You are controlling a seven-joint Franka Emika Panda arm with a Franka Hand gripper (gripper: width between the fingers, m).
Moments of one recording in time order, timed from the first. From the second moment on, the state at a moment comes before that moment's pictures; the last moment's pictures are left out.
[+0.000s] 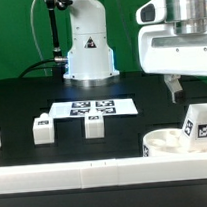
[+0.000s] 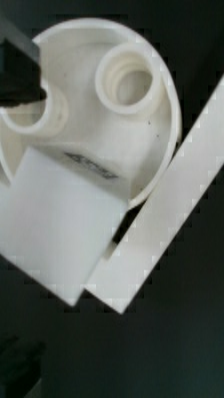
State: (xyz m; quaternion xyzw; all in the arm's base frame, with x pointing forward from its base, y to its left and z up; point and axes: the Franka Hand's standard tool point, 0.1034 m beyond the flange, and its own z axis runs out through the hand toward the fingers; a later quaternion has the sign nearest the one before) arm 0.642 0.119 0.093 -0.90 0.44 -0.02 0.05
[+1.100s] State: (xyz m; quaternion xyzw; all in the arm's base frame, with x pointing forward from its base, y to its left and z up) arm 0.642 0.132 0.092 -1.00 -0.03 -0.05 0.02
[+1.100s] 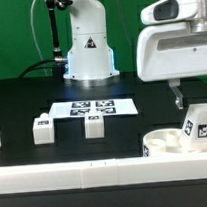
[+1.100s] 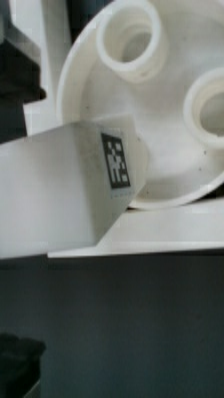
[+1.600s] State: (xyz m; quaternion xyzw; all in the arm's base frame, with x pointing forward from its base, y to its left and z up) arm 0.642 0.132 0.091 -0.98 -0.20 -0.05 0.01
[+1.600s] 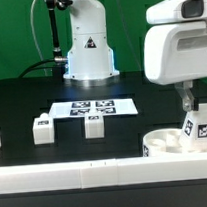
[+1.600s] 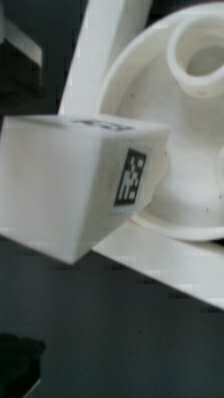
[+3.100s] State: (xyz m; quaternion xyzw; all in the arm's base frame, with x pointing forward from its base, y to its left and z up) arm 0.642 0.107 0.080 -0.69 -0.72 0.00 -0.07
